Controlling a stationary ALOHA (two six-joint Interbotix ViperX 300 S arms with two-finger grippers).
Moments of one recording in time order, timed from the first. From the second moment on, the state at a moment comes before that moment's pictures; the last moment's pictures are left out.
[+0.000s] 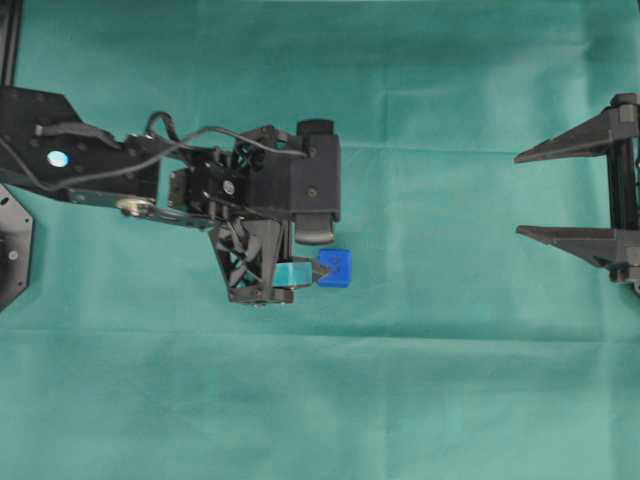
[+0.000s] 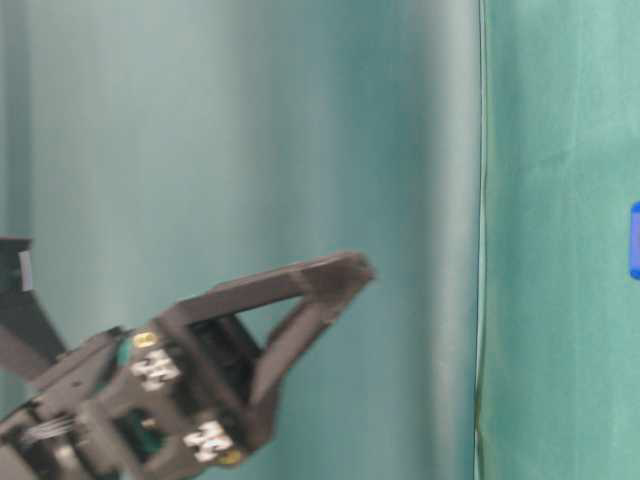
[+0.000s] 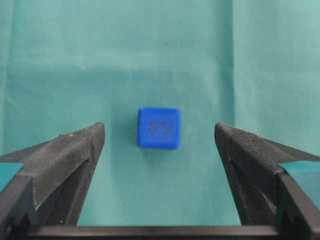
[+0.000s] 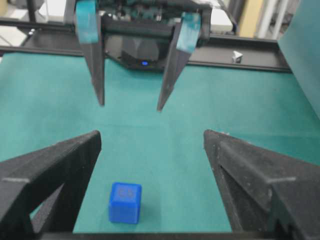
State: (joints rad) left arm -0.02 -0.07 0.34 0.00 0.55 -0.02; right arm -0.02 -0.91 1.12 0.03 -0.15 0.05
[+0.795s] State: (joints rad) left arm -0.03 0.16 0.42 0.00 0.35 -0.02; right arm -0.01 -0.89 1.12 0.03 -0.15 0.05
